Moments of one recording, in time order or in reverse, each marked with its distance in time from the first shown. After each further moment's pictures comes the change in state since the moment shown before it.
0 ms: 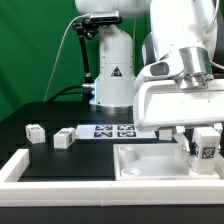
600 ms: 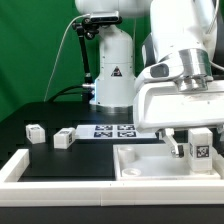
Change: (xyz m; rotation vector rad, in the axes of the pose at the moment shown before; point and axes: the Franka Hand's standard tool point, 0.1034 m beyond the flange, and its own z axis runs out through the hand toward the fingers) arm -0.003 0.000 0.001 0.002 -0.013 0.000
